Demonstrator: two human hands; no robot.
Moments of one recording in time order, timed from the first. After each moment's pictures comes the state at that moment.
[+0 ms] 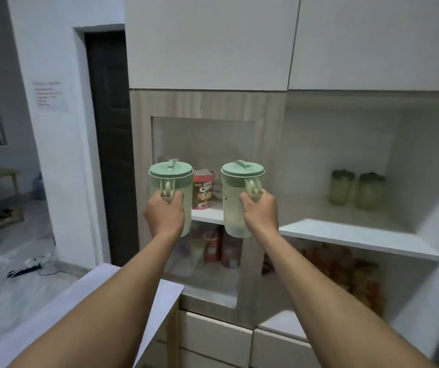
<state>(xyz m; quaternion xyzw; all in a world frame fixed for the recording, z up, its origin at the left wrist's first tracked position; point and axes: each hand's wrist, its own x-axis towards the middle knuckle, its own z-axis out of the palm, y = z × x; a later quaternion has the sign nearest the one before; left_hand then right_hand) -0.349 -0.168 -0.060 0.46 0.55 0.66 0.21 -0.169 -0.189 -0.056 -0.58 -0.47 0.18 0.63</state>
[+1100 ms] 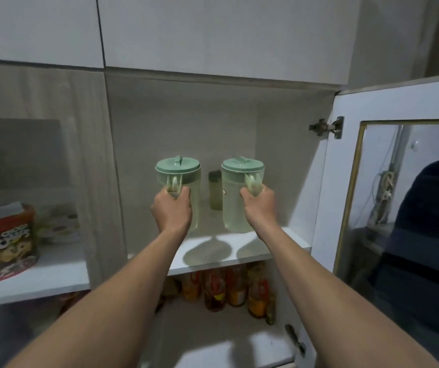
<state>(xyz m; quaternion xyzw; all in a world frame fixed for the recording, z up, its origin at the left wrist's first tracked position) 0.061 -0.051 -0.035 0.60 0.40 0.58 0.38 0.191 -0.155 -0.034 -0.67 -0.32 0.03 0.67</state>
